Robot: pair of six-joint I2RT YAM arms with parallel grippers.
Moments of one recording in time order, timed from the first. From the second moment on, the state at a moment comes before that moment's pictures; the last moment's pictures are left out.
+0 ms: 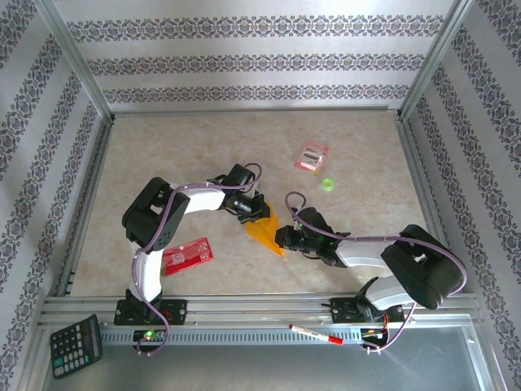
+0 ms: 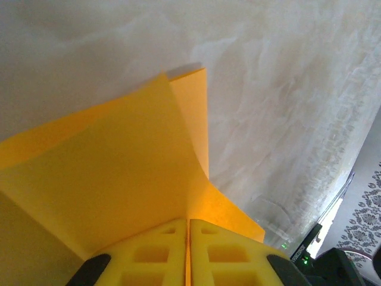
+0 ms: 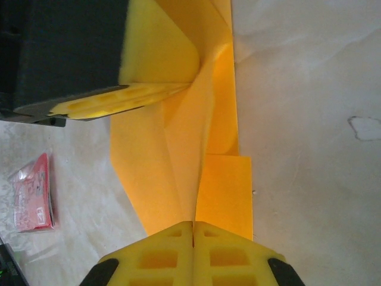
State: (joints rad) left arm -0.56 1.99 1.14 -0.20 0.64 -0.82; right arm 0.71 1.42 0.36 0.33 -0.25 0.91
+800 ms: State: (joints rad) left arm -0.56 1.90 1.08 -0.13 0.69 -0.87; right arm 0.73 1.44 0.36 0.34 -0.22 0.94
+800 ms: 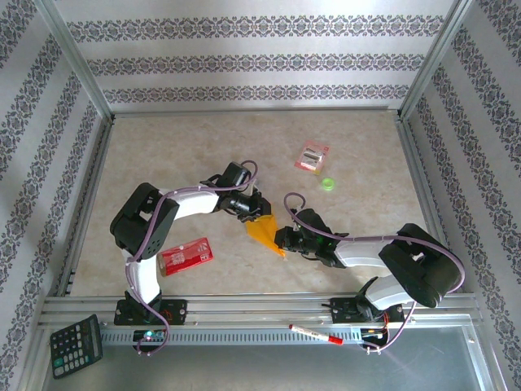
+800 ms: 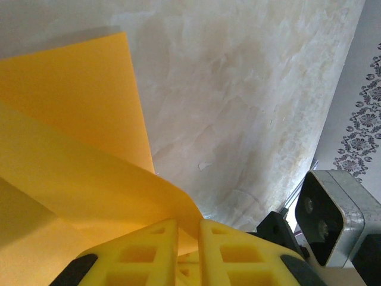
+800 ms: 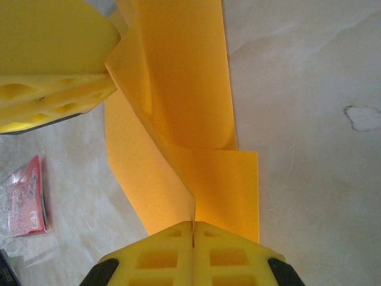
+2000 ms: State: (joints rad) left arm -0.50 1.97 1.06 -0.12 0.65 -0.81; right arm 0.71 1.29 0.32 0.28 -0.21 0.95
